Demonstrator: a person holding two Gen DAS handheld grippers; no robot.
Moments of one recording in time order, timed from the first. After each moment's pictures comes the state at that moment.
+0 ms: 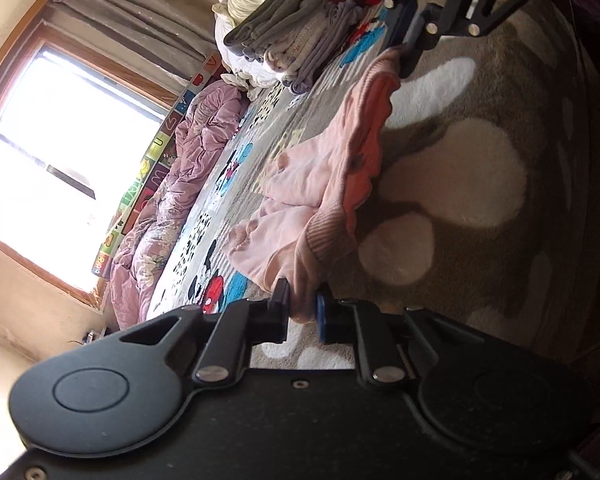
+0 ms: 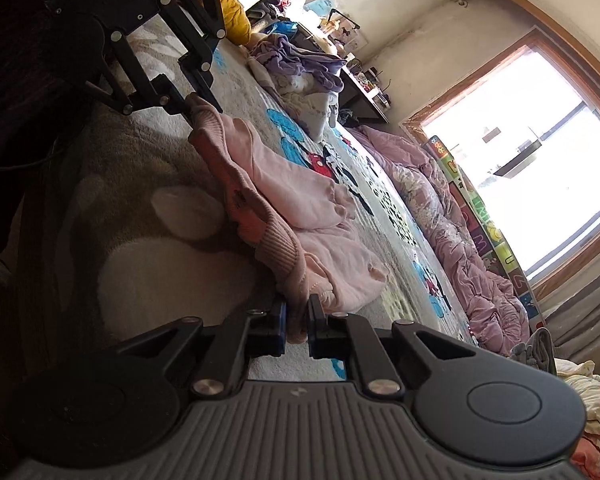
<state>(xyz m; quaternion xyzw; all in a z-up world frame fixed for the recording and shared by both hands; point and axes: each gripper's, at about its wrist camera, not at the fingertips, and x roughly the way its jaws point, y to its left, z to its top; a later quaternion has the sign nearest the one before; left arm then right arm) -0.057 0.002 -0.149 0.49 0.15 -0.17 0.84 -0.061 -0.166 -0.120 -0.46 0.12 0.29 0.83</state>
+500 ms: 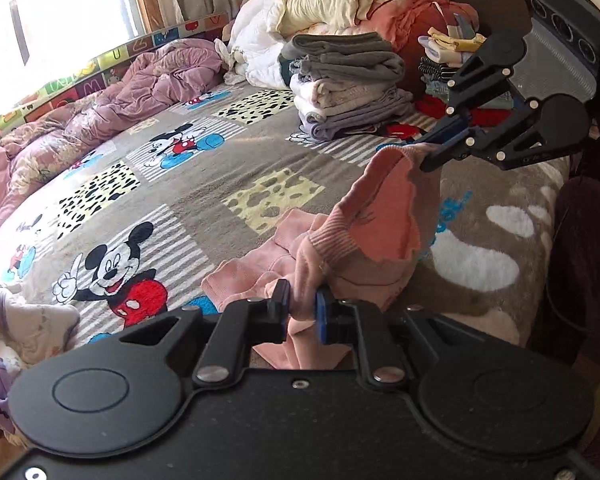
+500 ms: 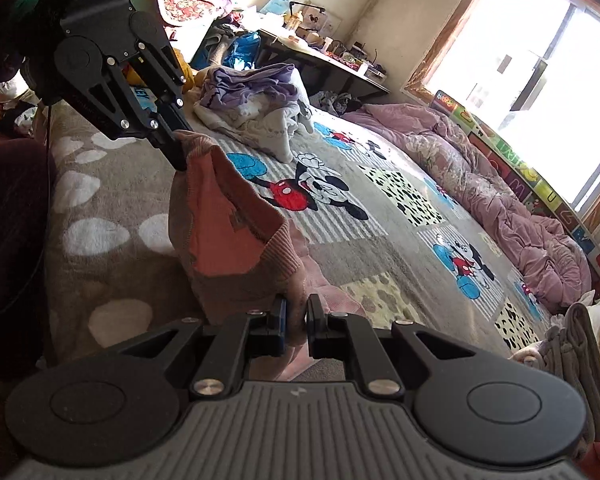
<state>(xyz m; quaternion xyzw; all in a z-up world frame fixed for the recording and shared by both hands) 0.126 0.056 -0.027 0.20 0.29 -0.32 0.88 0.091 -0.176 0.002 -0.30 0.23 0.34 0.86</state>
